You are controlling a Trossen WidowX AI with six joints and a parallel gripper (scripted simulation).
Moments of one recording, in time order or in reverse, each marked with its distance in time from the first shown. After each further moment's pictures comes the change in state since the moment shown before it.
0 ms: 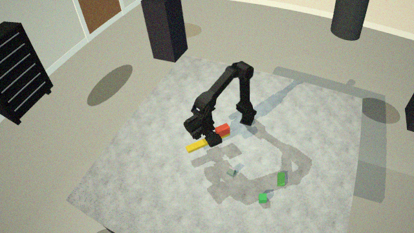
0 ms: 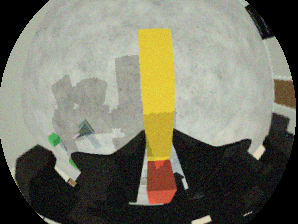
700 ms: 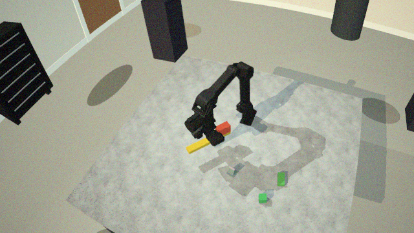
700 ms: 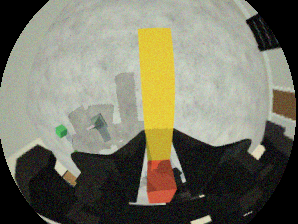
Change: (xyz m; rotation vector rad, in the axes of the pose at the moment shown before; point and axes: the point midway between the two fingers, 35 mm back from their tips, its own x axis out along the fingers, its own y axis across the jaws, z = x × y) arm -0.035 0.023 0.004 -0.075 -0.018 0.008
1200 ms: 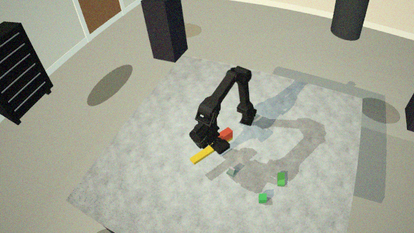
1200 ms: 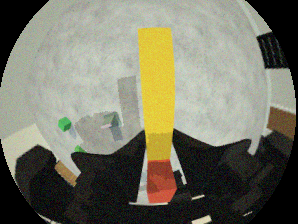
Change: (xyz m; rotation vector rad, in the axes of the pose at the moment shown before) arm -0.003 0.050 0.012 -0.134 0.000 0.004
